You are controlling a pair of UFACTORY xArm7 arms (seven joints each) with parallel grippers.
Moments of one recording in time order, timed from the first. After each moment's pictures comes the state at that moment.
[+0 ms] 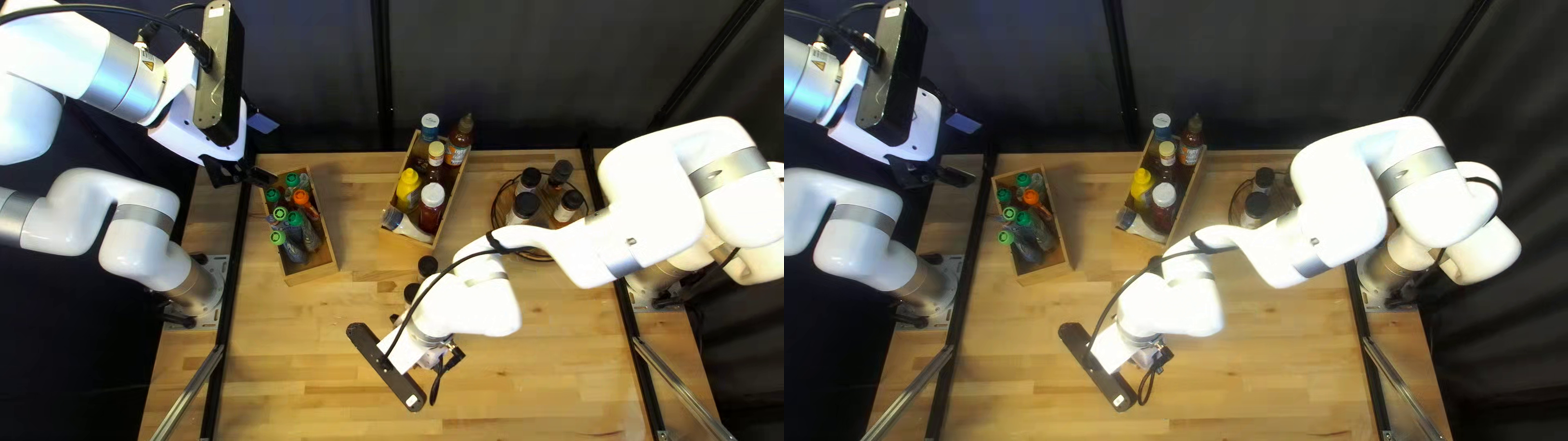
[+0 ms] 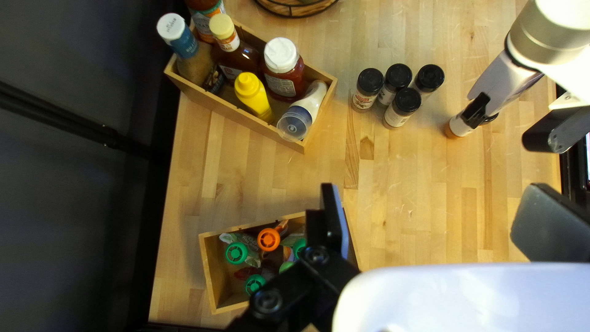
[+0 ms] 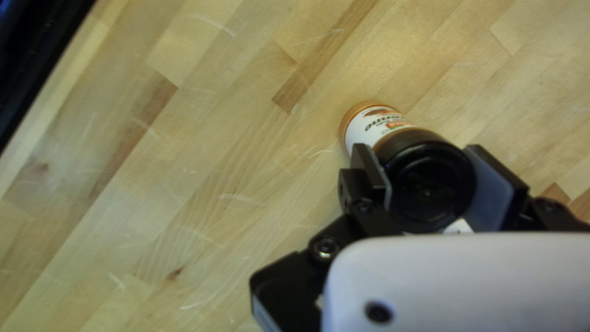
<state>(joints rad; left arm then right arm) -0.10 -1.01 0.10 0.86 0.17 1.24 -0.06 0.52 0.41 -0.23 1.29 0.18 0.70 -0.51</state>
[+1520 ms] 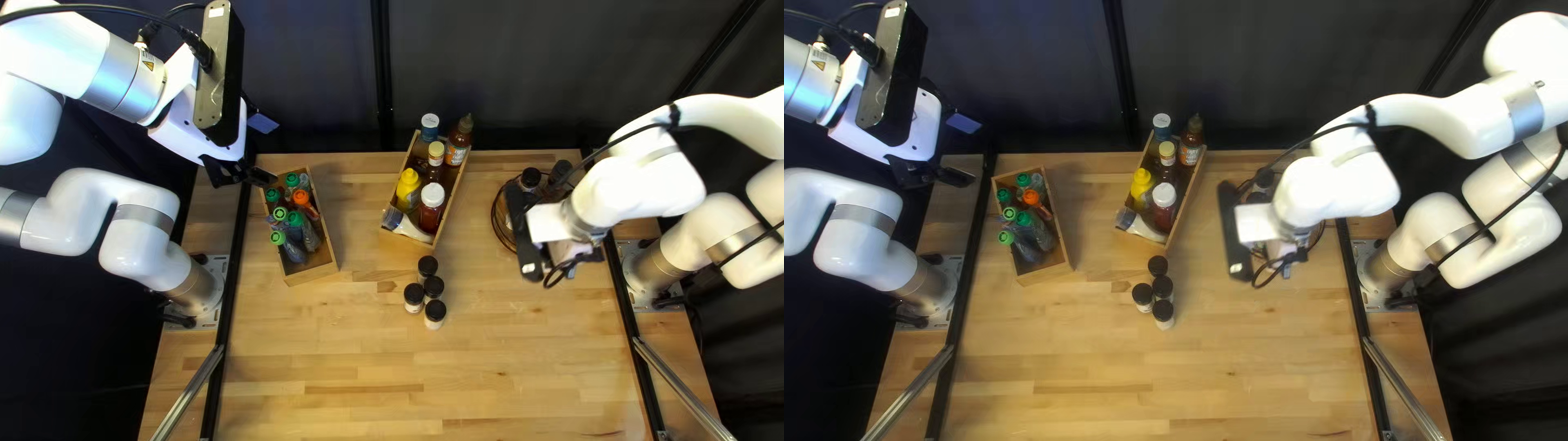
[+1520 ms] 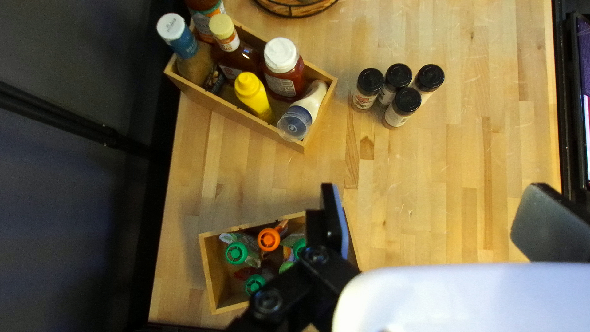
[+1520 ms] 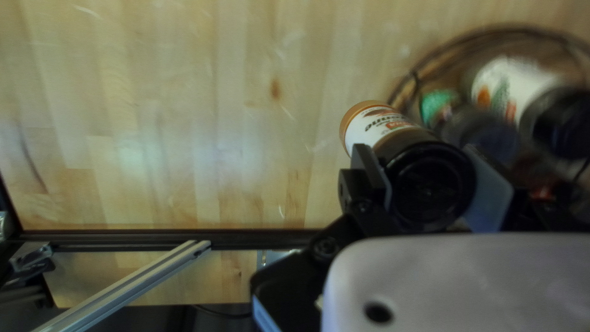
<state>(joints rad) -0.10 -1.01 0.10 0.86 0.17 1.24 -0.06 0.31 -0.72 -0.21 0.47 -0.28 1.21 0.31</state>
